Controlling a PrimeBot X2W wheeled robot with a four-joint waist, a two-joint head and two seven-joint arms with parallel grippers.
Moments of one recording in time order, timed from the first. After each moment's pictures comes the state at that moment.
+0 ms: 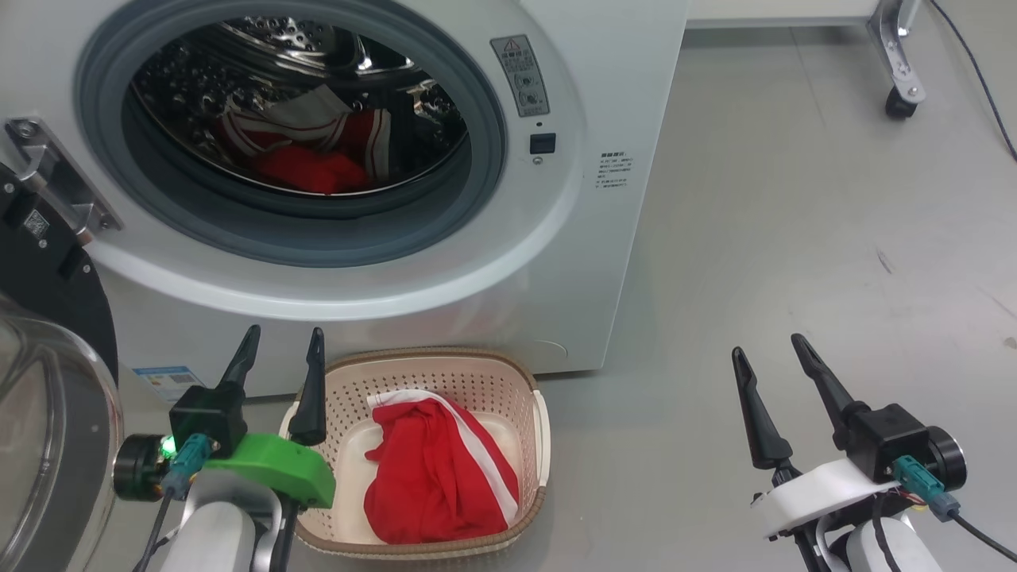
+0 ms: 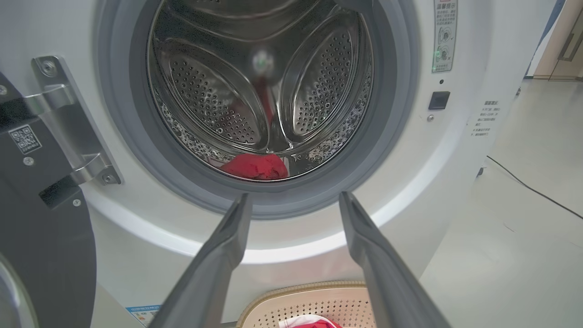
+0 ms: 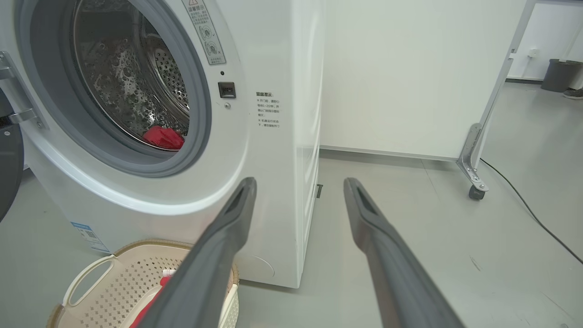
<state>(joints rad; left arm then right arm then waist) -0.25 0.04 -0.19 0.42 -0.31 -0.01 -0.25 -0.03 -0.07 0.14 0.18 0.18 0.09 -0.26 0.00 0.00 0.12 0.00</state>
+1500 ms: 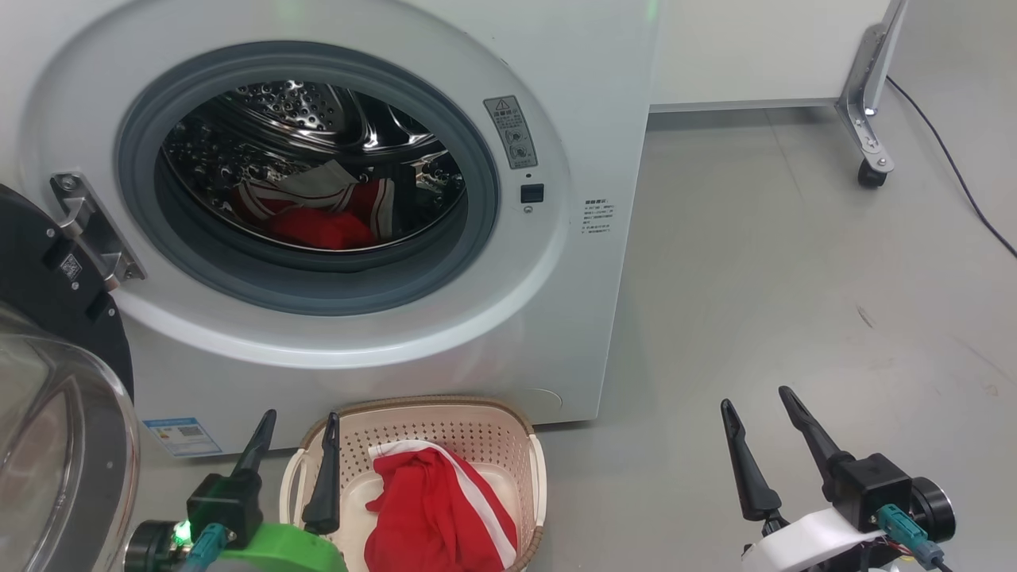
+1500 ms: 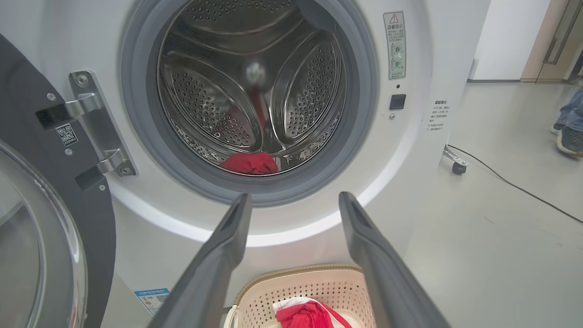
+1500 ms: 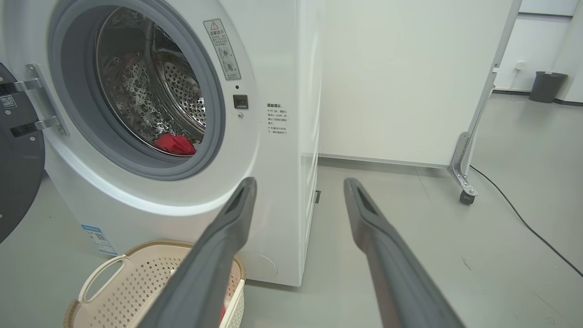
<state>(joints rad) 0.01 0.06 -0.21 0.20 -0.29 0.03 -0.20 0.09 -0.06 0.17 0.14 0.18 0.06 -0.25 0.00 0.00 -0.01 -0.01</state>
